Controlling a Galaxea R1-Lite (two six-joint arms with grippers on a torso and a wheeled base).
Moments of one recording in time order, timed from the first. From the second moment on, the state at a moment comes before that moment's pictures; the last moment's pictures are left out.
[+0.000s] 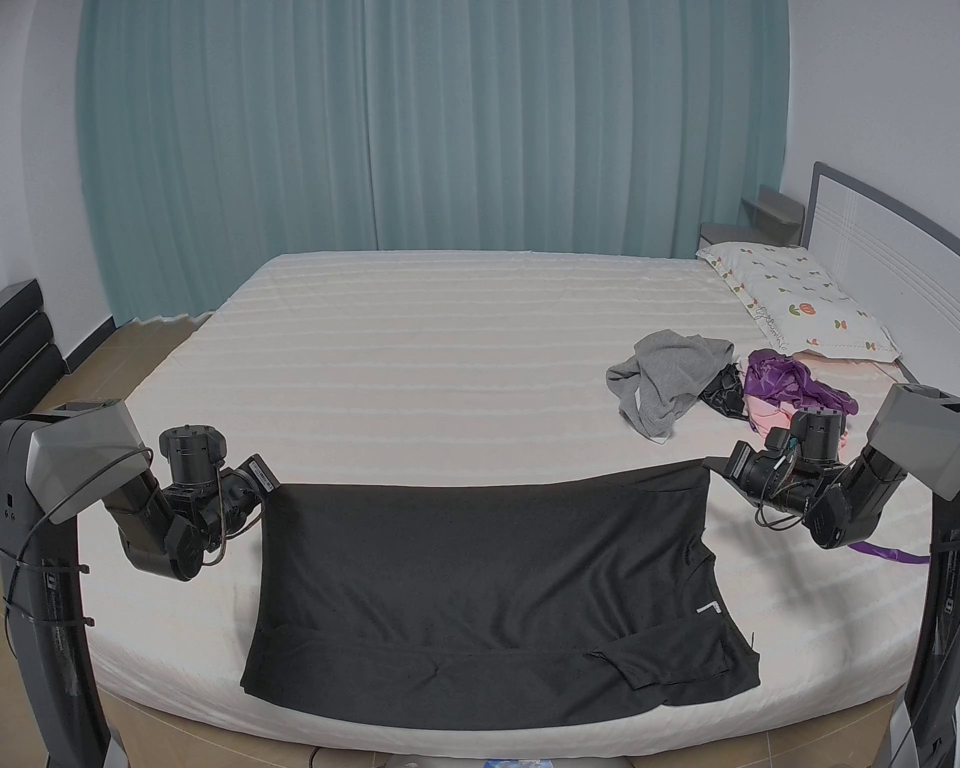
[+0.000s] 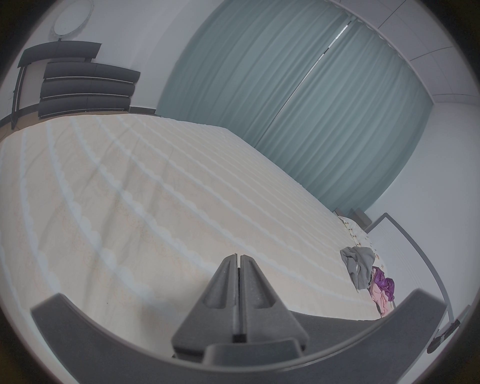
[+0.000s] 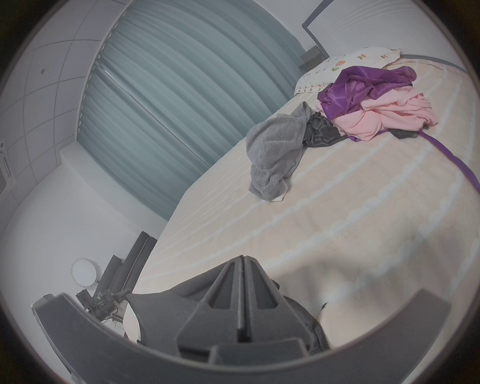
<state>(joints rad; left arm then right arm) 0.01 2.34 -0.86 -1.06 -0.03 -0.63 -0.02 2.36 -0.94 -1.01 0.40 0.61</state>
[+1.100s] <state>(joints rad) 0.01 2.27 -0.60 -1.16 -0.04 -0.62 -0.05 2.24 -0.63 -1.04 0.53 0.59</state>
